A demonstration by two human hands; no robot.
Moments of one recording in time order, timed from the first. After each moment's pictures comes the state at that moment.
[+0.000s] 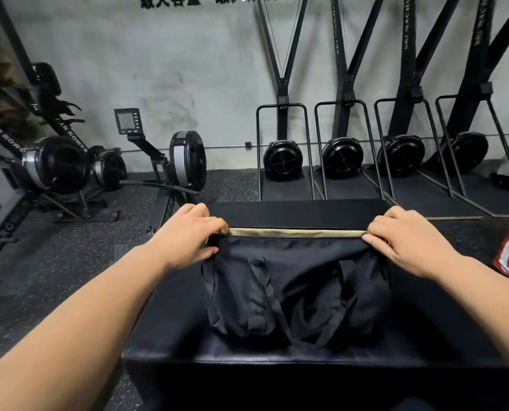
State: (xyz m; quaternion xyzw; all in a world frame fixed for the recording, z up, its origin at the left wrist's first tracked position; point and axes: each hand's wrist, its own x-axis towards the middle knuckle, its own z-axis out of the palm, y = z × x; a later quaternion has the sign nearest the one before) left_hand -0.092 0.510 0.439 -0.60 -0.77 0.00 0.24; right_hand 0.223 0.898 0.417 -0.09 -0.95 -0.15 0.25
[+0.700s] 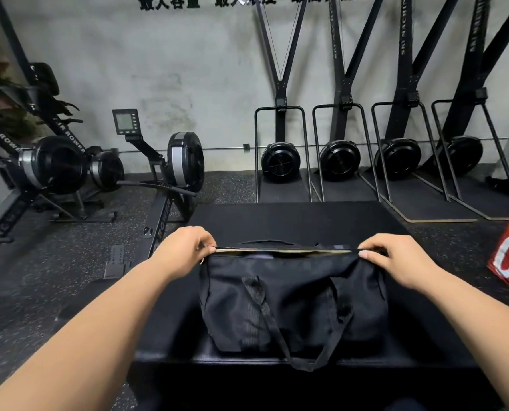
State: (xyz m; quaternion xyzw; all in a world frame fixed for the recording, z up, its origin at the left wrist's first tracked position) left_hand -0.093 0.512 0.402 -0.47 -0.86 -0.18 0.09; right_hand 0.223 0.898 0.378 -0.17 -0.94 0.18 0.23
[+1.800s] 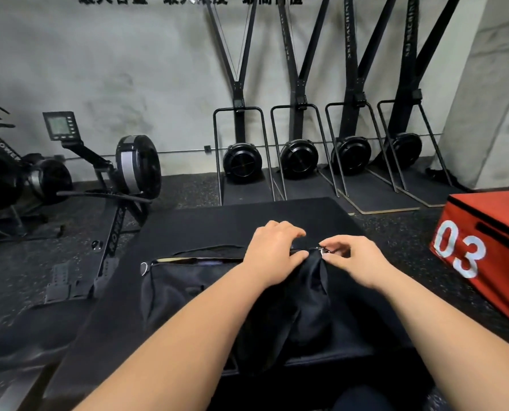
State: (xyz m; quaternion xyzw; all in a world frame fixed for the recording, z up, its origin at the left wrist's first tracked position) left_hand 0.087 0.733 0.407 -0.60 -0.76 -0.24 0.11; right_hand 0.255 0.910 0.373 -0.25 -0.89 0.31 0.24
